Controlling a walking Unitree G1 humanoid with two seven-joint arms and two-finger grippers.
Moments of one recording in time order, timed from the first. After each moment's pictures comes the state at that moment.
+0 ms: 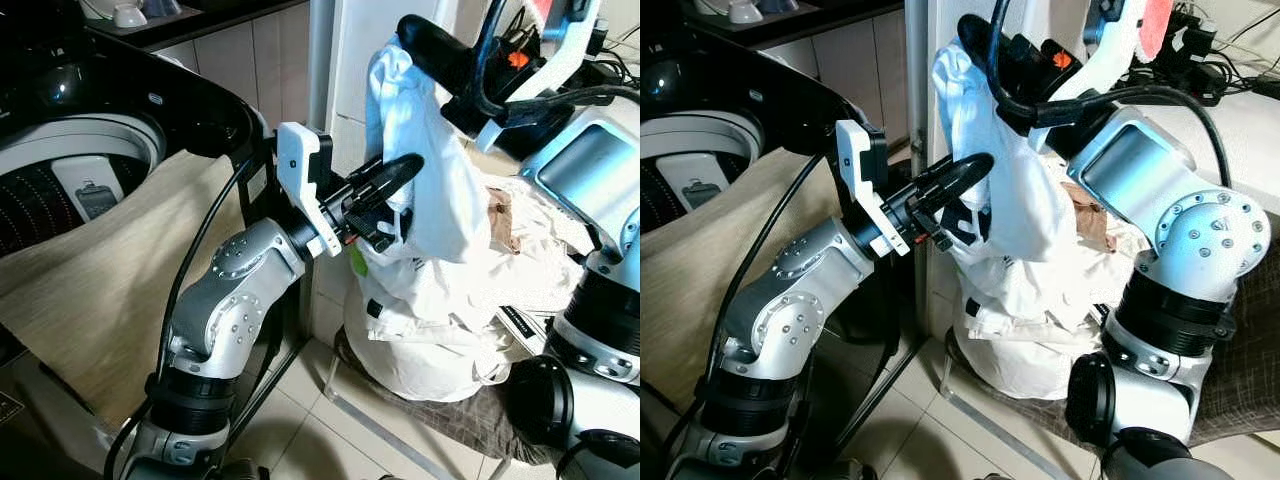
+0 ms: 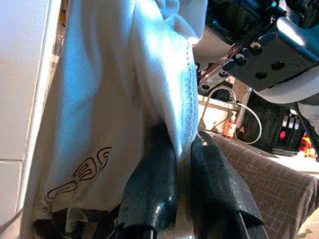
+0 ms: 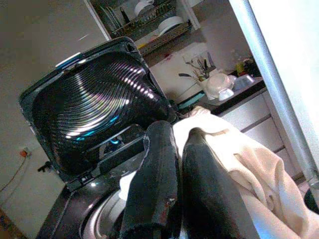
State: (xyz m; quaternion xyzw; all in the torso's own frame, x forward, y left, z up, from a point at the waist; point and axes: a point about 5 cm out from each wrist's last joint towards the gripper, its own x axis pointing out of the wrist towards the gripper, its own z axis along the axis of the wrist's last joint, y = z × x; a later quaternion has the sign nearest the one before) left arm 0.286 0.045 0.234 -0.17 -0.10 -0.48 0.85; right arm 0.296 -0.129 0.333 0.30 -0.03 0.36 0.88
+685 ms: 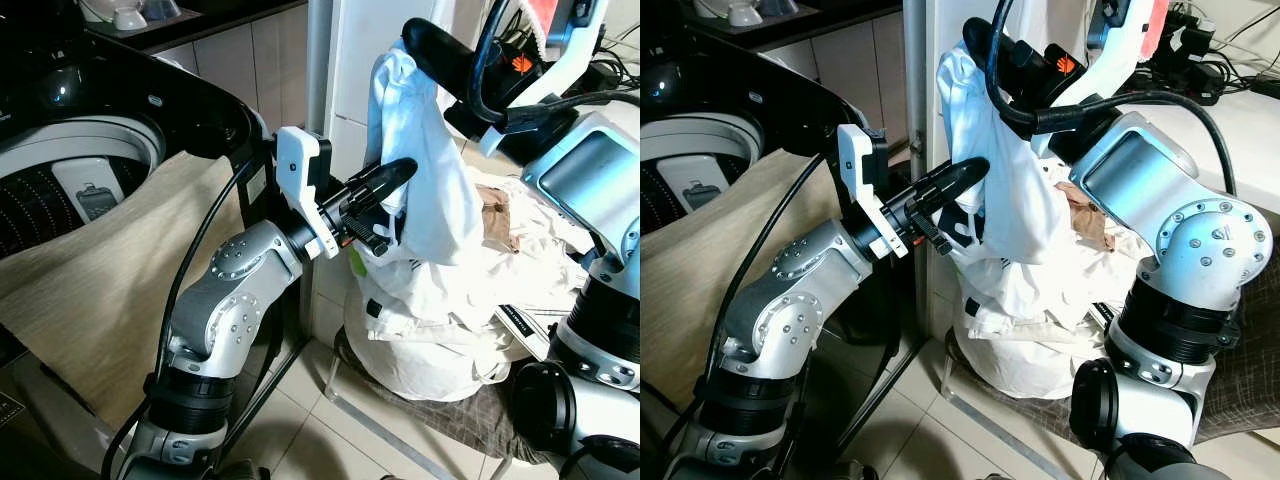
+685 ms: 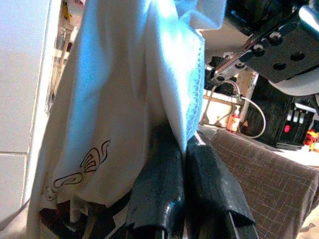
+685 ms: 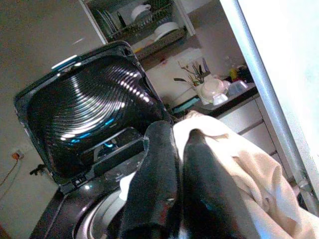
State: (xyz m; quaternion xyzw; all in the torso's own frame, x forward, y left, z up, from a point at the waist) left arm 0.288 0.047 0.229 -0.16 -0.09 -0.48 0.86; right arm 0.292 -0.129 0.331 0.29 -0.04 0.36 0.89
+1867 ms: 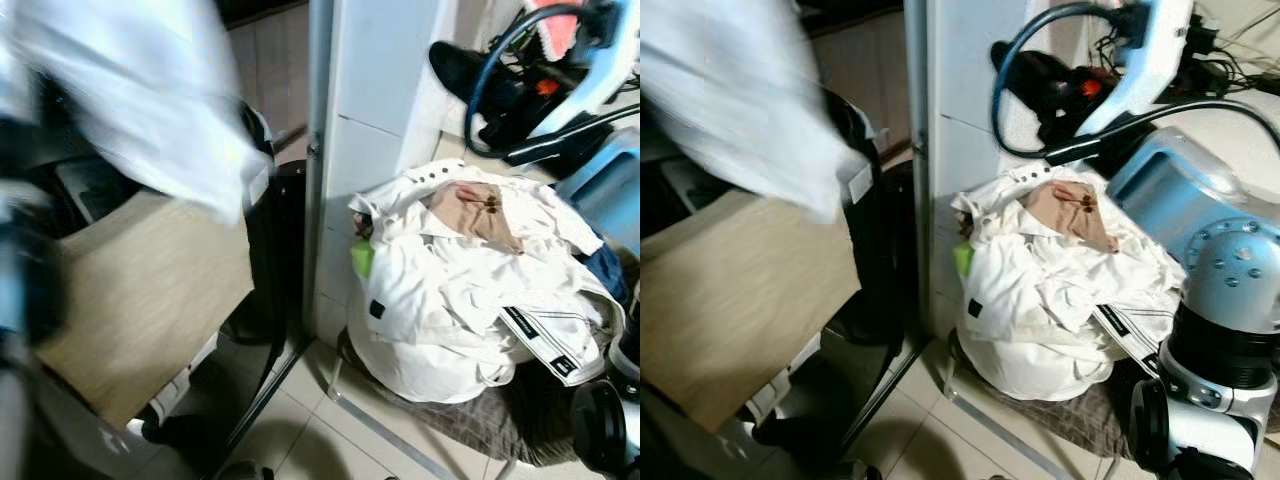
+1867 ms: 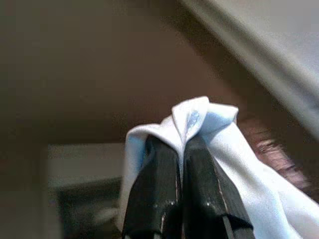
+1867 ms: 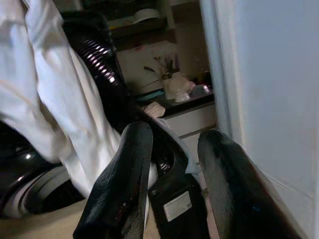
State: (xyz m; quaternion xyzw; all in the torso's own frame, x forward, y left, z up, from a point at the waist) left arm 0.328 0.233 0.479 0.31 -0.47 0.11 0.82; right arm 0.286 -0.149 0.321 0.14 -0.06 0.32 0.93
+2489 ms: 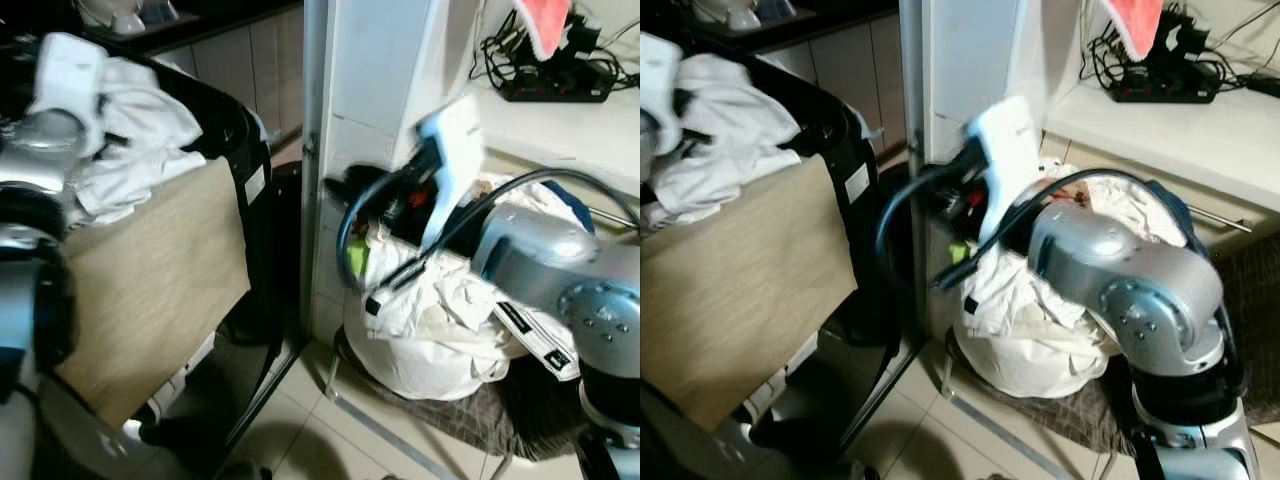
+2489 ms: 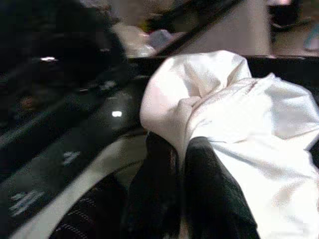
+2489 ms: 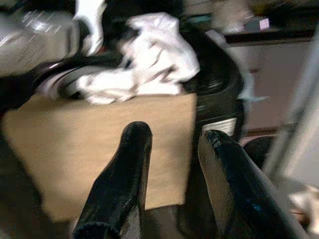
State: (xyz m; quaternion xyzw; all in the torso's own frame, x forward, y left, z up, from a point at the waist) left arm 0.389 0.318 0.273 0.19 0.06 0.12 0.97; right arm 0.258 -0.086 0.263 0.00 0.05 0.46 0.89
